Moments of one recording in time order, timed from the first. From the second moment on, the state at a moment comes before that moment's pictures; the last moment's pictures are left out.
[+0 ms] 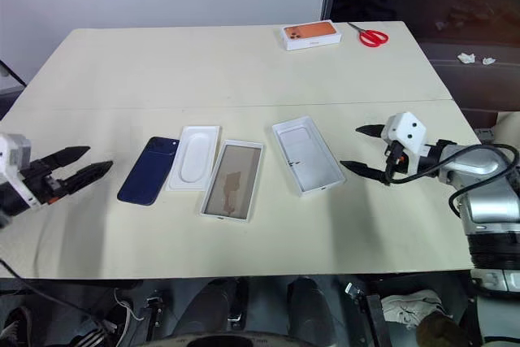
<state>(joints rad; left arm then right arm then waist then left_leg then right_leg) -0.06 0.80 0.51 -0.02 -0.63 0.55 -0.91 -0.36 -0.83 -0.10 0.11 0.30 0.15 1.13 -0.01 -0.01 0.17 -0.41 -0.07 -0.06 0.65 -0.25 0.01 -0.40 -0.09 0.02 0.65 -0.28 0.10</state>
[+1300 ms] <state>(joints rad) -0.28 0.47 0.37 -0.22 -0.86 1.22 -0.32 -0.46 -0.71 0.02 -0.06 0.30 0.26 1.06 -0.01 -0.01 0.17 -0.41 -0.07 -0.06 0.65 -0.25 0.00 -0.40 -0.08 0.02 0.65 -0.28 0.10</state>
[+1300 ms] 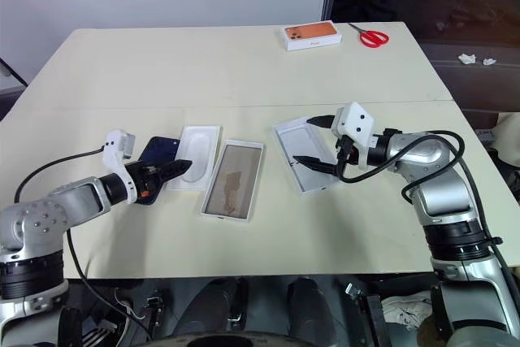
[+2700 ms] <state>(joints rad) -0.27 0.38 0.52 -0.11 -1.02 1.39 -0.23 -0.45 -0.70 0.03 -0.07 0.30 0.26 1.04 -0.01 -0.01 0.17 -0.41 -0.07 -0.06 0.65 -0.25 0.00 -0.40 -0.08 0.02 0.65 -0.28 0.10</state>
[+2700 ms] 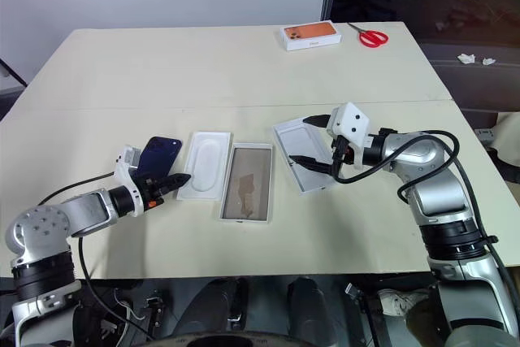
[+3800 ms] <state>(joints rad) -0.29 0.46 0.57 -0.10 -1.08 1.38 -0.26 -0.83 -0.36 0.40 0.48 -0.03 0.18 0.99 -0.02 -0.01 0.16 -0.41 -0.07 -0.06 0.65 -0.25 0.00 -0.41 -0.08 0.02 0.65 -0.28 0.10</state>
